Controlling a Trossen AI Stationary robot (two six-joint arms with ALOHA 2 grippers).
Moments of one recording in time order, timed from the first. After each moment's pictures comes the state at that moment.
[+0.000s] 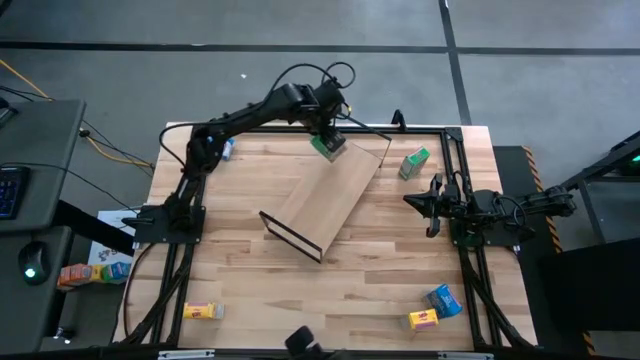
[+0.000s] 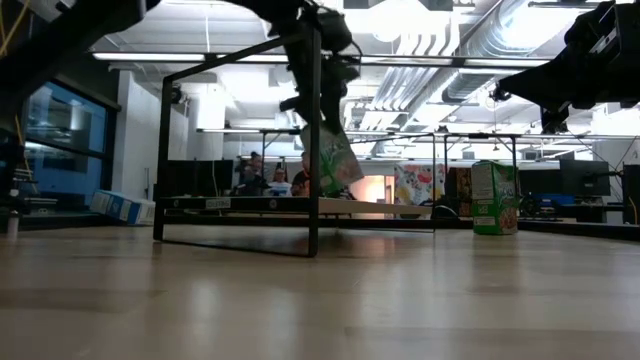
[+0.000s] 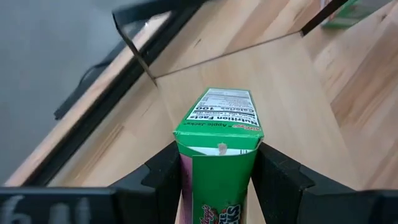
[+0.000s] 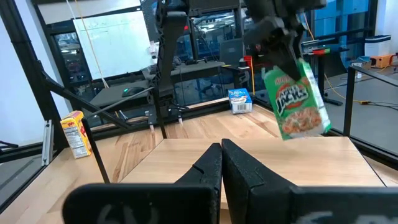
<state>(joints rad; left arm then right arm) 0.47 2.17 2.22 -1.15 -0.05 -0.19 0.20 0.01 0.01 0.07 0.41 0.13</state>
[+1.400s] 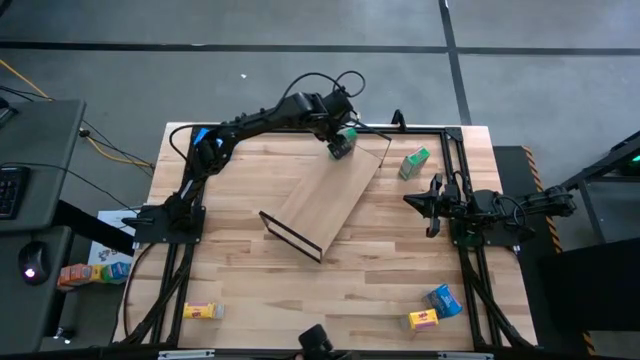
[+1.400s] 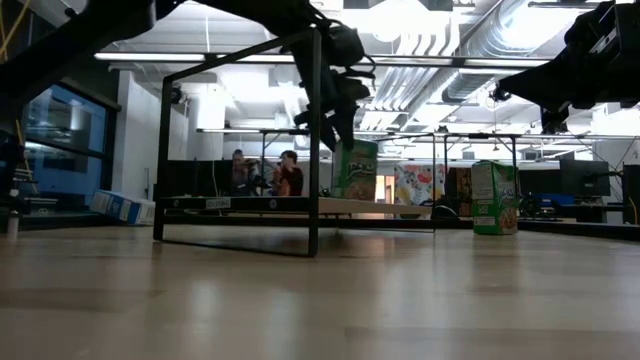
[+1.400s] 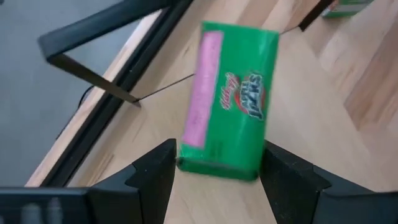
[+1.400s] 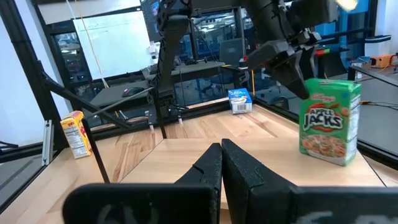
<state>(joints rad) 0.45 2.23 2.20 -1.05 -0.07 -0.09 0.20 0.01 0.01 0.07 0.41 0.13</state>
